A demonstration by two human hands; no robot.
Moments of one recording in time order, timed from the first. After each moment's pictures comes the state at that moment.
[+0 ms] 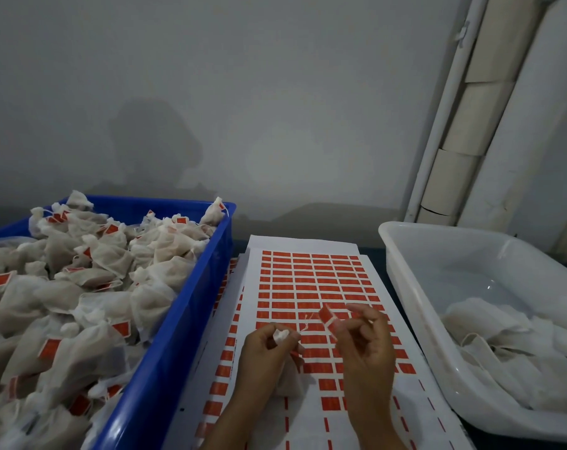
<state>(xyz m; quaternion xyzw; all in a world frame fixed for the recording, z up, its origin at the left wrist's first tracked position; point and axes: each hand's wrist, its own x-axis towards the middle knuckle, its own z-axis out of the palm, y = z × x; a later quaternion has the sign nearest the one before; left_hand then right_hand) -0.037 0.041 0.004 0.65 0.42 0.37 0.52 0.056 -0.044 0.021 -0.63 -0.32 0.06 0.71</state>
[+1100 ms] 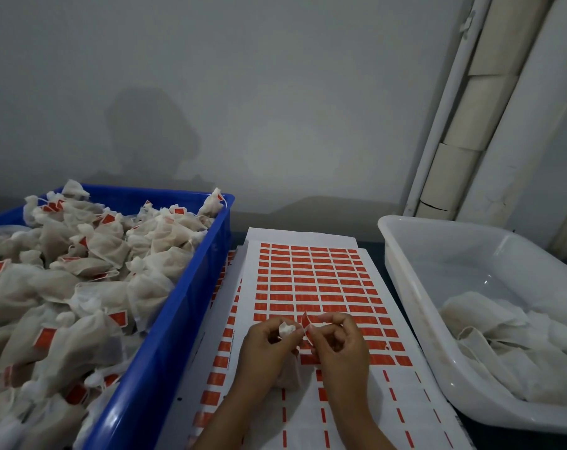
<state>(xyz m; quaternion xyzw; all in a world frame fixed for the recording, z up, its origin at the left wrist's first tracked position) -0.036 0.039 0.002 0.68 0.37 0.36 0.52 0.050 -0.029 -0.005 -0.69 -0.32 0.09 0.65</state>
